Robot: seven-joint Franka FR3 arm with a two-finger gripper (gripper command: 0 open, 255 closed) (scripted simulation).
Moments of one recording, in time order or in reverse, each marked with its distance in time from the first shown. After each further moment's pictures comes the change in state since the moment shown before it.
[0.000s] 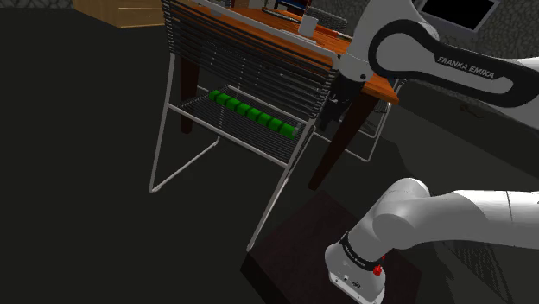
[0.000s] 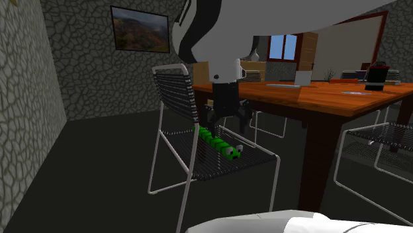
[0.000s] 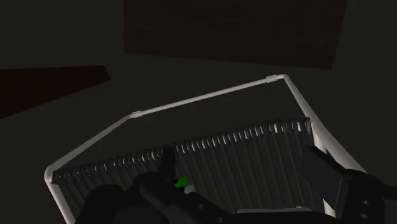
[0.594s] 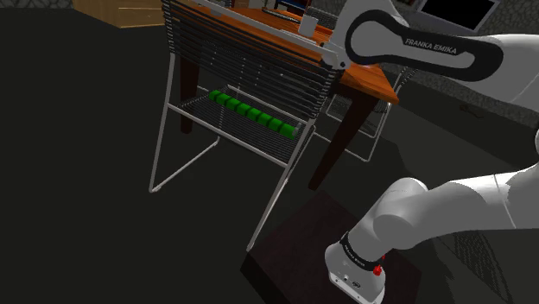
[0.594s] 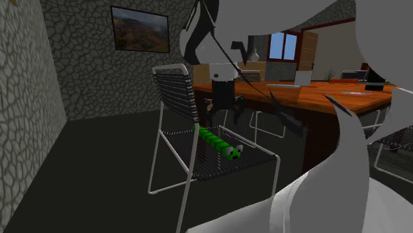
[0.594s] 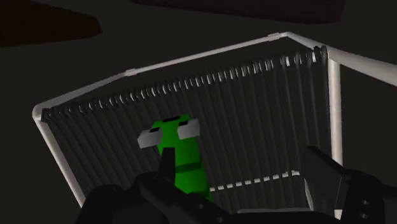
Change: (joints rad) arm 0.018 0.197 -0.045 0.116 0.014 0.165 -0.043
